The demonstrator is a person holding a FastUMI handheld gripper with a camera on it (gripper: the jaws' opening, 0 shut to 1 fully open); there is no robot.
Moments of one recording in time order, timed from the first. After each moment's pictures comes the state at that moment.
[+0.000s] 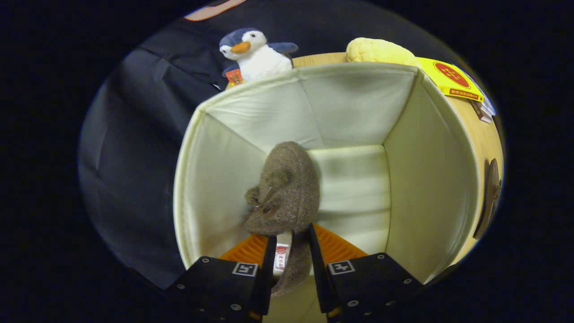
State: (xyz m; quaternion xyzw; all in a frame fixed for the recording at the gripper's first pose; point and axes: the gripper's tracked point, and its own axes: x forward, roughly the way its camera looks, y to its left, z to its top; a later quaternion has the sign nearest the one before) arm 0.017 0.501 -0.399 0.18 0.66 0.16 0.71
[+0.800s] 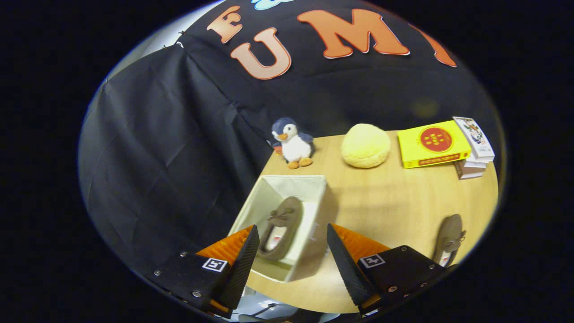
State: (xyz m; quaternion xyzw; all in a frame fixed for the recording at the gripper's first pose) arm 0.039 0.270 -0.257 0.17 0.47 0.24 0.83
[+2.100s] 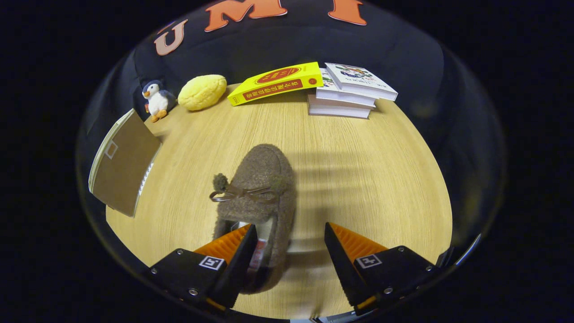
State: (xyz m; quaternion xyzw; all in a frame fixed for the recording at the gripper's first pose) arm -0.028 -0.035 -0.509 0.03 0.57 0.05 0.82
